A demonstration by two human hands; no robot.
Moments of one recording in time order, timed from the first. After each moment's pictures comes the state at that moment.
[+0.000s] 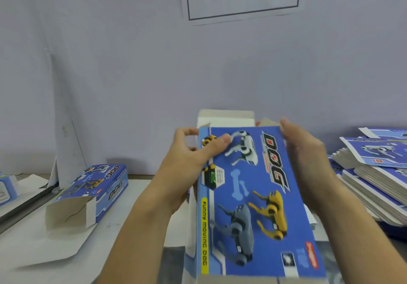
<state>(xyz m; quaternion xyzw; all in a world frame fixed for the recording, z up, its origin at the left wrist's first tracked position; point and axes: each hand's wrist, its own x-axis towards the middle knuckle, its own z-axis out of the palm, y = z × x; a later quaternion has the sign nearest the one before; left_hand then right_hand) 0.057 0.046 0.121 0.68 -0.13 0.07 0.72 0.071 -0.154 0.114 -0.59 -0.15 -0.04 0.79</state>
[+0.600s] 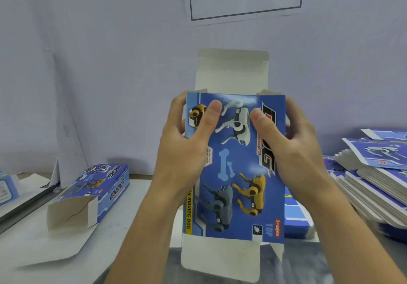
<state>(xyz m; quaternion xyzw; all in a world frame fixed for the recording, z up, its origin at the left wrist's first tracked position) 0.041 0.034 0.140 0.65 -0.22 0.30 0.67 0.052 -0.123 0.133 -0.61 -0.28 -0.25 0.69</state>
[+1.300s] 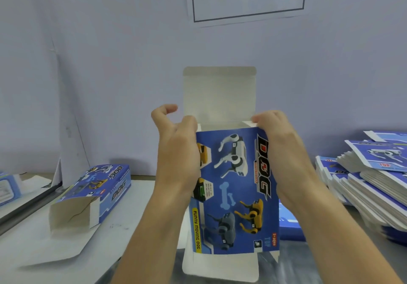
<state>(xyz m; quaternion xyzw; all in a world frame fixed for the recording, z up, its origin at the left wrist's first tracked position) 0.043 0.035 0.141 0.63 -0.09 0.31 0.71 0.055 -0.106 0.134 -0.66 -0.16 -0.17 0.71</state>
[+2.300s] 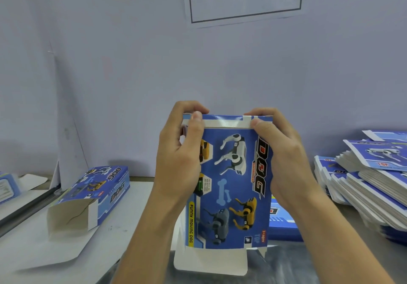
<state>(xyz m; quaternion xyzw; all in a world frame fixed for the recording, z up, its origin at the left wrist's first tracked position) 0.043 0.040 0.133 0.64 -0.23 0.34 0.65 0.060 -0.113 0.127 -0.57 -0.25 -0.16 0.76</state>
